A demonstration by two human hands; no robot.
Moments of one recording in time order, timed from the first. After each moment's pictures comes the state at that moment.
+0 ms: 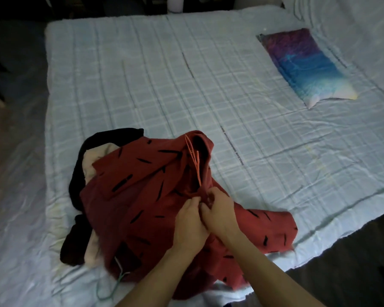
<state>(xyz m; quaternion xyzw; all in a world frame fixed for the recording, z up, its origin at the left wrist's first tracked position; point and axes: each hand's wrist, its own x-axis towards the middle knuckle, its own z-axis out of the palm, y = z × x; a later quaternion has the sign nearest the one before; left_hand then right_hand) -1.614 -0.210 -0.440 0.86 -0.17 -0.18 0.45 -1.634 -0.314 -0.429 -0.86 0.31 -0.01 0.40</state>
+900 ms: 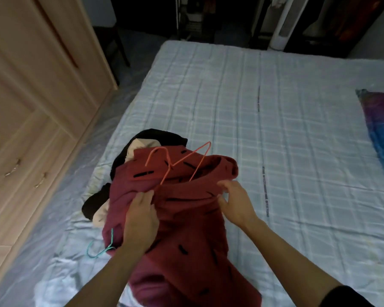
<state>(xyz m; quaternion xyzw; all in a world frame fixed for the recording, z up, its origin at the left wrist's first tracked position) -1.602 -0.186 -0.427 0.95 0.08 0.07 0.28 -1.545 -0.450 -0.411 -0.93 -0.03 0.08 0.36</state>
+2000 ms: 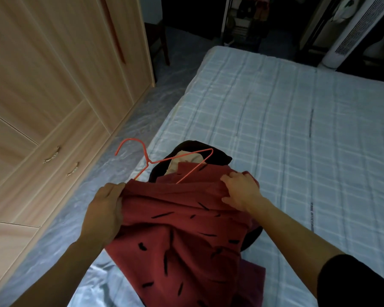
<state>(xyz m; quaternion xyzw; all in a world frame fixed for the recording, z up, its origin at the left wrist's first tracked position) -1.561 0.039 -0.402 0.97 0.08 0.12 0.20 -1.393 -0.297 -0.410 -0.95 -0.27 0.17 -0.05</state>
